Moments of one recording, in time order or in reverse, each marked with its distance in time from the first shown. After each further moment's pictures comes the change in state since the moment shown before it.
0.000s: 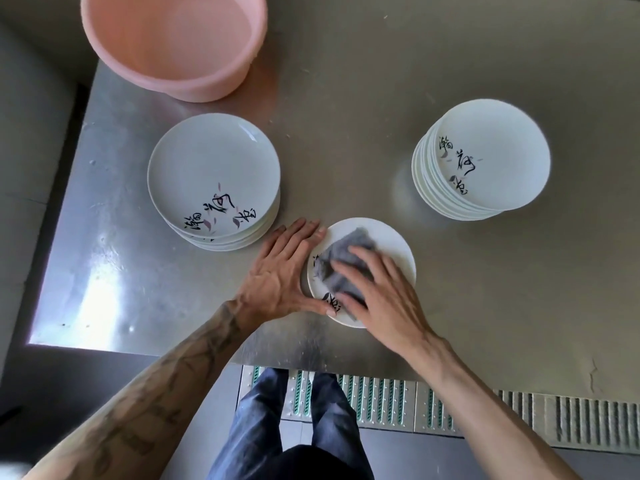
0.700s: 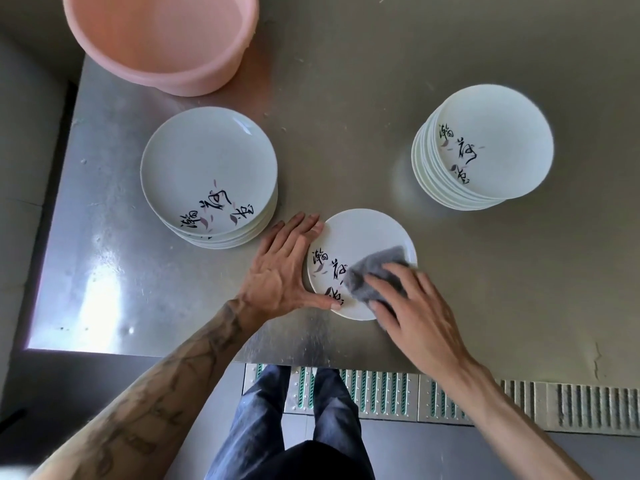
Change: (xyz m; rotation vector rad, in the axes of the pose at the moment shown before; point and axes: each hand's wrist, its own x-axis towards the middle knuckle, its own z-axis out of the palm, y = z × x) left_hand -0.002 0.010 -0.006 -0.012 0.031 -0.053; right_hand -0.045 0.010 -0.018 -0.079 -0.034 0.111
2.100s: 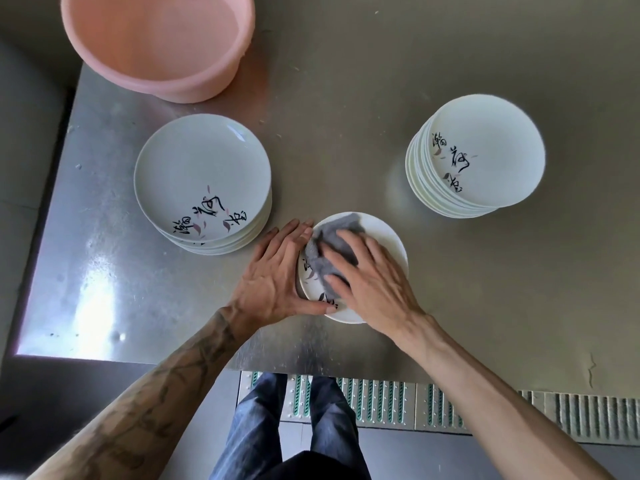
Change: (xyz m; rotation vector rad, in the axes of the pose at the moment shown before) left_hand 0.001 0.001 0.004 -0.029 0.038 -0.009; right_hand 0.073 -0.017 0.017 -0.097 0.052 -0.152
